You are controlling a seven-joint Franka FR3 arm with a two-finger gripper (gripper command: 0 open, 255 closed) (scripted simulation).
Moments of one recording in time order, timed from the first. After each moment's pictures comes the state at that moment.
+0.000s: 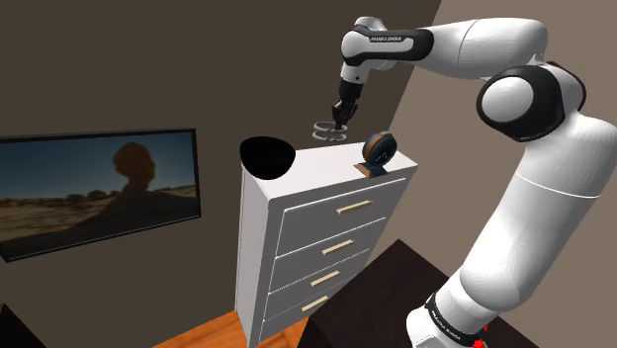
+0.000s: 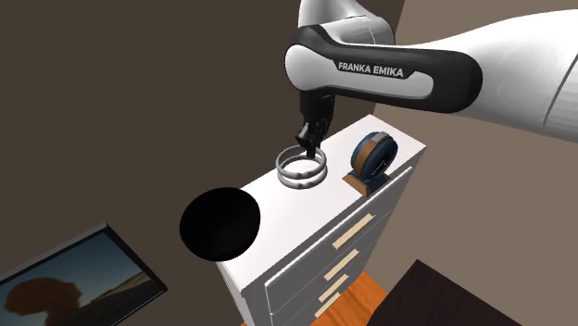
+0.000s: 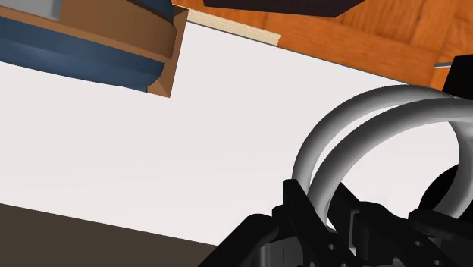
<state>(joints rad) -0.12 0.19 -0.11 -1.61 0.06 1.74 -0.33</state>
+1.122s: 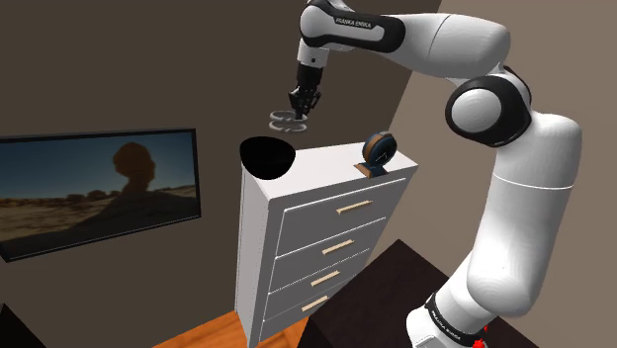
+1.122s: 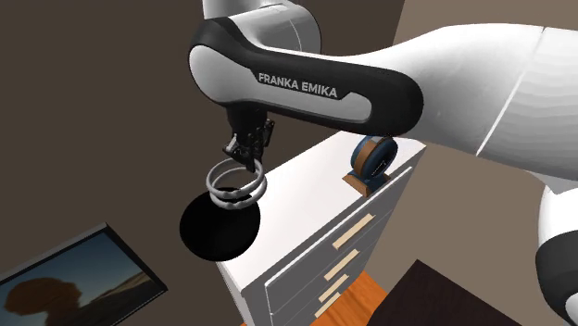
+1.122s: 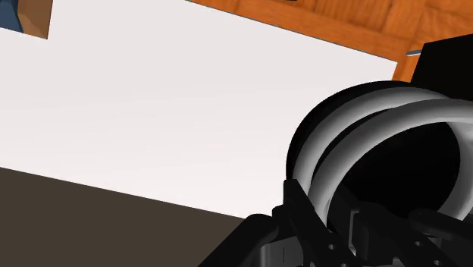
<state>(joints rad) 0.03 0.35 -0.02 -1.29 0.05 1.60 -0.08</state>
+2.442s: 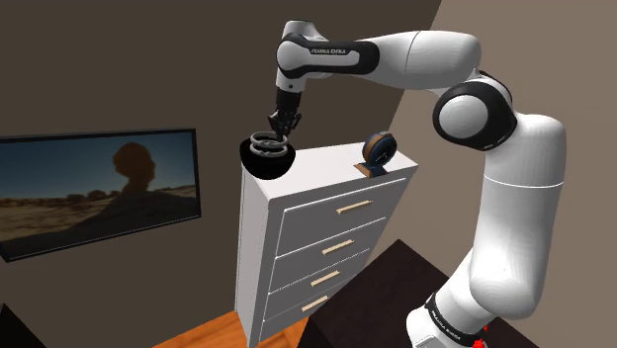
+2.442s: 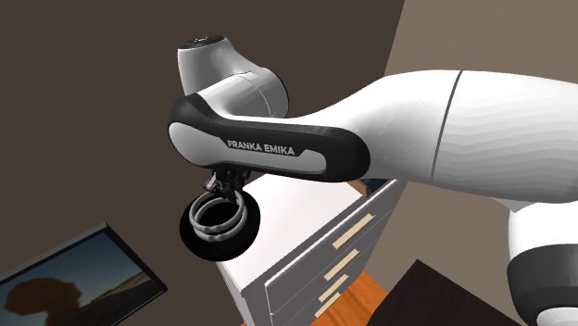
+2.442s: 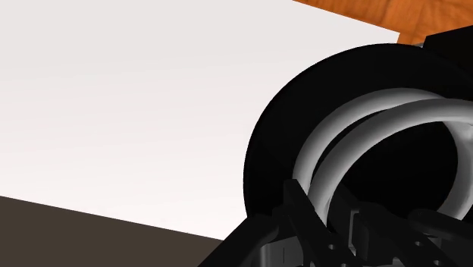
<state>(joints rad) 0.09 0.42 0.01 -1.39 0.05 1.77 0.00</state>
